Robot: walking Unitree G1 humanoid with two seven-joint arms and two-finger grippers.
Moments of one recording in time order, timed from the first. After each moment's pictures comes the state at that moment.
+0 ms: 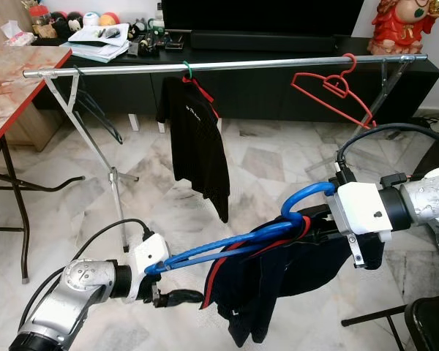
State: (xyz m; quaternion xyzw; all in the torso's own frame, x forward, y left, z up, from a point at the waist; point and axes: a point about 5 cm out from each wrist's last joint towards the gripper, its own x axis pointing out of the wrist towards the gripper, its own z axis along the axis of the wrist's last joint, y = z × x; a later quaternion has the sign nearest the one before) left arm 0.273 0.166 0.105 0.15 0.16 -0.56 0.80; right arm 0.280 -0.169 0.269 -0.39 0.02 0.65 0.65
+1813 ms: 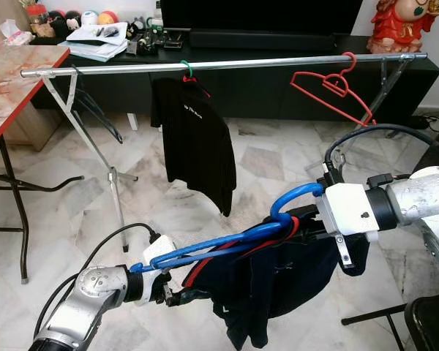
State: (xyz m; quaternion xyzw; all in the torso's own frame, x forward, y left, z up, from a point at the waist) left arm 0.278 0.154 0.093 0.12 0.14 -0.51 0.84; right arm 0.282 -0.156 0.266 -0.39 0.00 0.66 0.65
